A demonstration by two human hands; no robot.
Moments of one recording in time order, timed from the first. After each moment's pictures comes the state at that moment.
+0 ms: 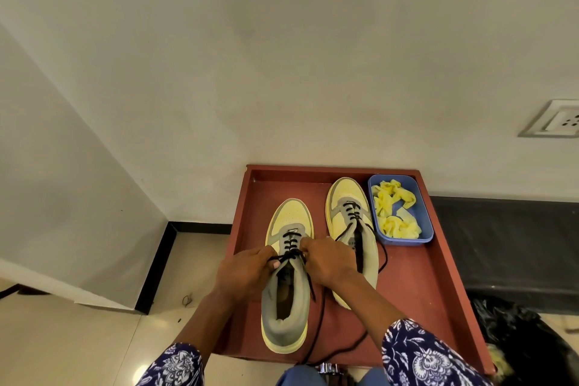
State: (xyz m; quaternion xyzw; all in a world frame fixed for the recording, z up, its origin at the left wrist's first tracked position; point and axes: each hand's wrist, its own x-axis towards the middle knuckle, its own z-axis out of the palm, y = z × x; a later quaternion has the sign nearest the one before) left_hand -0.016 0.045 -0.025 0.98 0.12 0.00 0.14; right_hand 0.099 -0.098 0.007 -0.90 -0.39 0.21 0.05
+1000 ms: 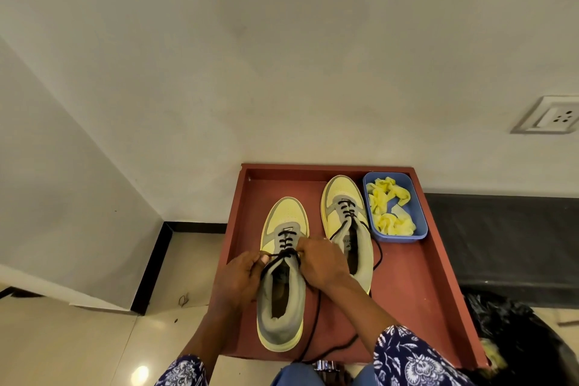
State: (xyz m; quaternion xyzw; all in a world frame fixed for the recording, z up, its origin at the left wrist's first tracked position) left_hand -0.025 0.031 -0.042 0.91 0.27 0.04 0.30; right_hand 0.092 -0.099 0.001 -0.90 -0.35 0.21 0.12
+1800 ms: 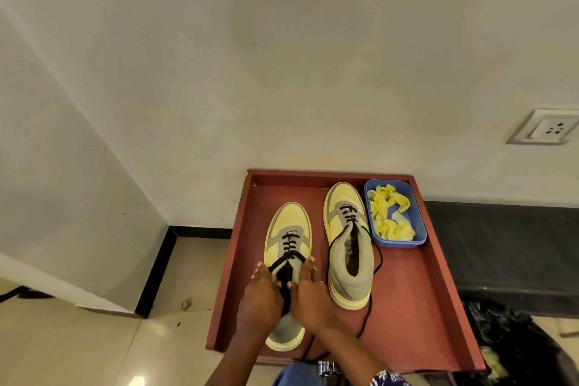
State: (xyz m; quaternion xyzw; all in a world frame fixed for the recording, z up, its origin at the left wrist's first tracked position) left_hand -0.028 -0.016 -0.041 0.86 0.39 -0.04 0.34; right_hand 0.035 -0.106 -0.029 -0.88 -0.26 0.30 0.25
